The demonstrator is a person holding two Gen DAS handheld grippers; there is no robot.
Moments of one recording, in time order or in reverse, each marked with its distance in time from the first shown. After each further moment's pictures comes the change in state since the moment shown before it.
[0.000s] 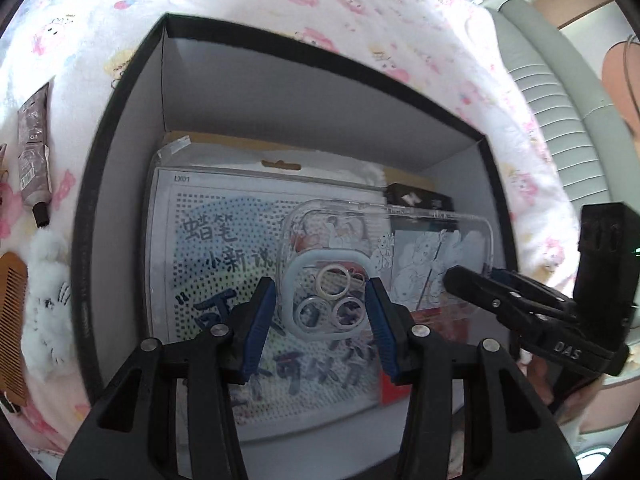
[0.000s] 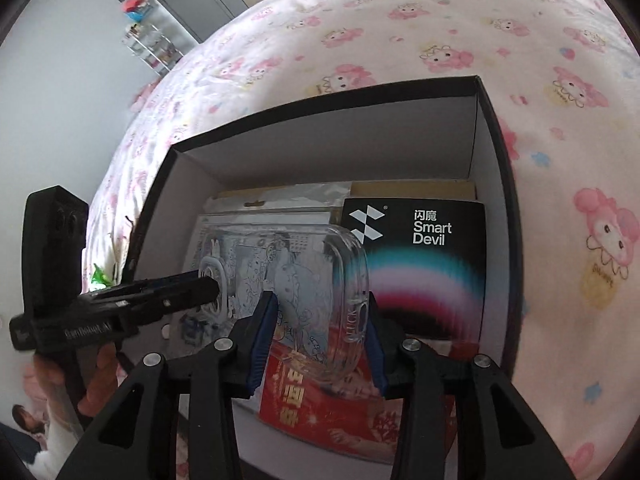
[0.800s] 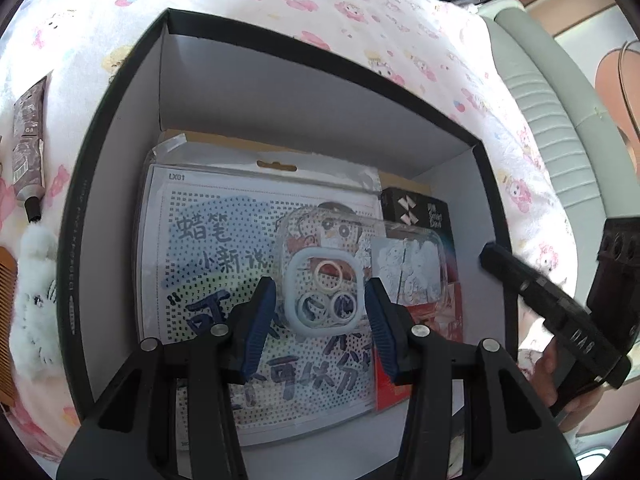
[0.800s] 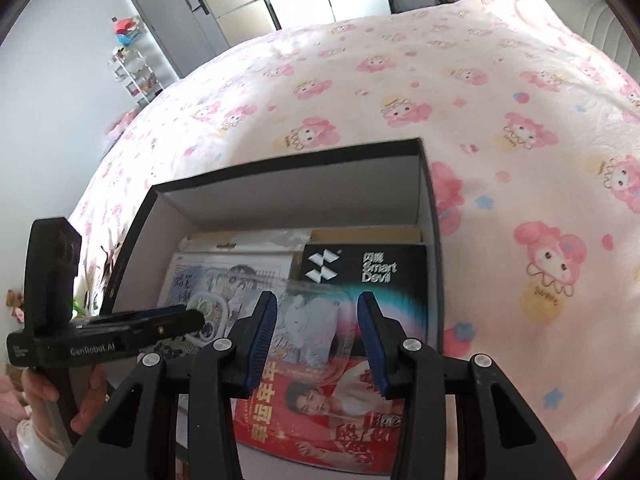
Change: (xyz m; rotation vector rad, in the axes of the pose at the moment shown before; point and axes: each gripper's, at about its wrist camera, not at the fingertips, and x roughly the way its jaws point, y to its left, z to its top) left arm -0.005 0.006 -0.002 -0.011 -0.045 -0.047; right arm -0.028 -0.003 -0.003 -0.020 -0.163 -0.130
